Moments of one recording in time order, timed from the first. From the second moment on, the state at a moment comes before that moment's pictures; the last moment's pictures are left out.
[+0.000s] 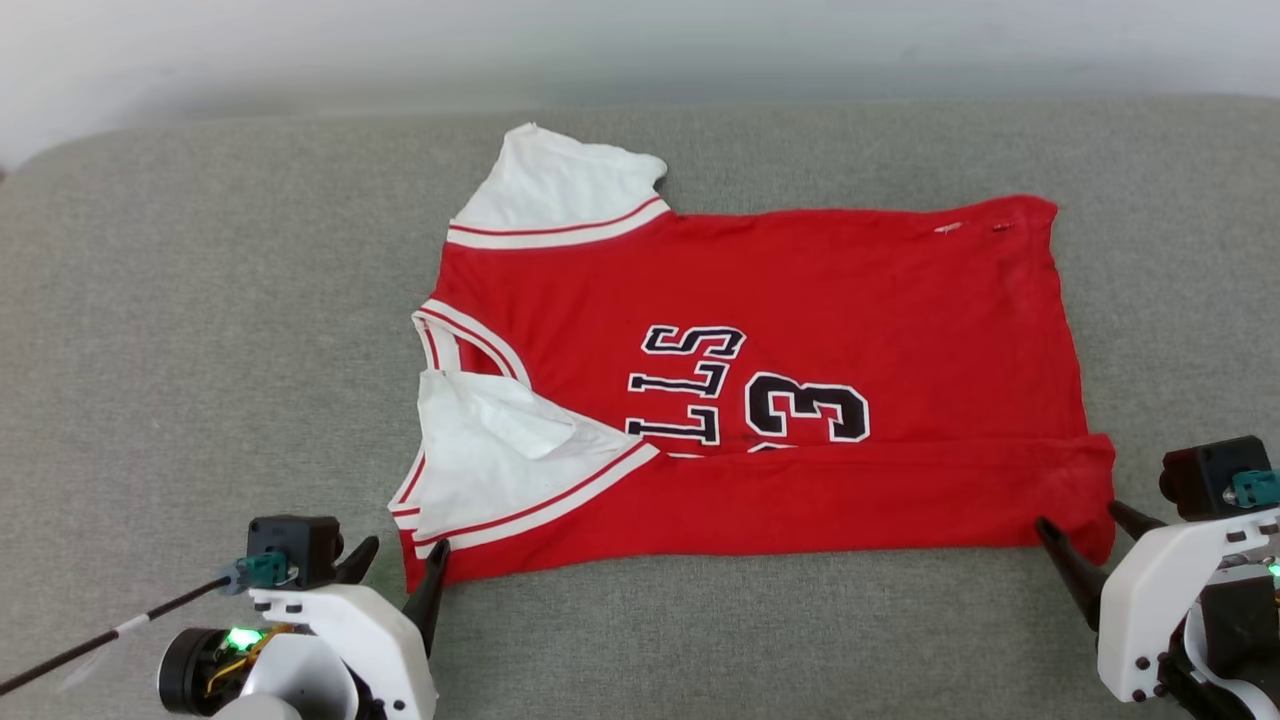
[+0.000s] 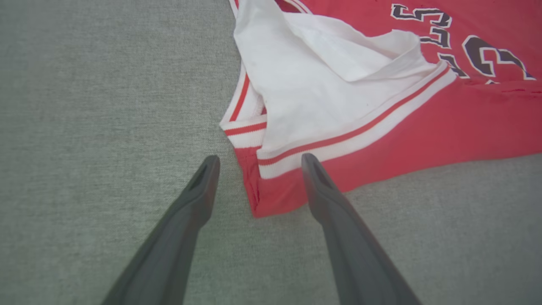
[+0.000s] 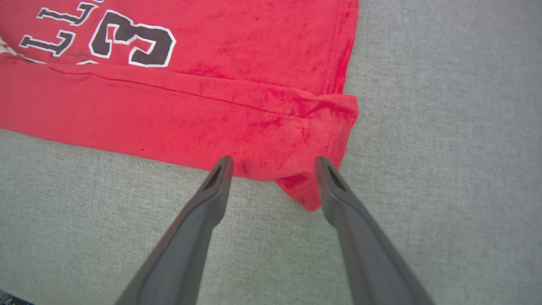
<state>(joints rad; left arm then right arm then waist) -0.16 0.60 -0.61 0.03 -0.83 0.29 0.08 -0.06 -0.32 0.02 -0.06 0.33 0.13 0.64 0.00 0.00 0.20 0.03</state>
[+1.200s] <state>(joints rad) -0.20 0.58 -0.66 -0.02 -0.79 0.28 0.08 -0.04 -0.28 -0.10 0.00 0.24 0.13 0.70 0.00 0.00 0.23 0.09</state>
